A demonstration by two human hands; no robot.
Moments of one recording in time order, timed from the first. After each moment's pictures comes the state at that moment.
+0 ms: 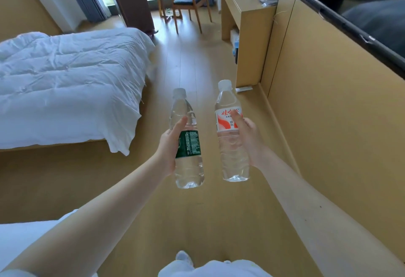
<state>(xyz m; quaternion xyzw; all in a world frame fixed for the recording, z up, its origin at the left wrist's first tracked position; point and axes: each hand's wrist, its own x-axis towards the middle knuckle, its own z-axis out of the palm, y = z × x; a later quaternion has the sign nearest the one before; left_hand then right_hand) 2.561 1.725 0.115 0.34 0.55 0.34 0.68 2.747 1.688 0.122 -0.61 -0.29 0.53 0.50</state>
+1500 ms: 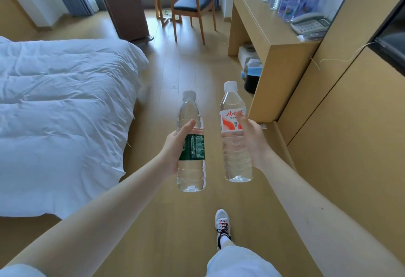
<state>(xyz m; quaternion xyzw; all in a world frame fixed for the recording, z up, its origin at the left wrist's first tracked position) 2.600 2.294 0.081 0.38 0.54 0.30 0.69 2.792 2.258 0.097 -0.64 -0.30 0.52 0.48</state>
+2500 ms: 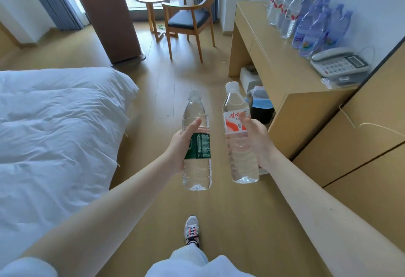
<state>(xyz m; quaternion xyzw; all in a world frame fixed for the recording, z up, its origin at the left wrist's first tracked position) 2.711 2.673 0.091 0.37 0.55 0.30 0.69 2.898 2.632 0.104 -0.62 -0.33 0.52 0.49</state>
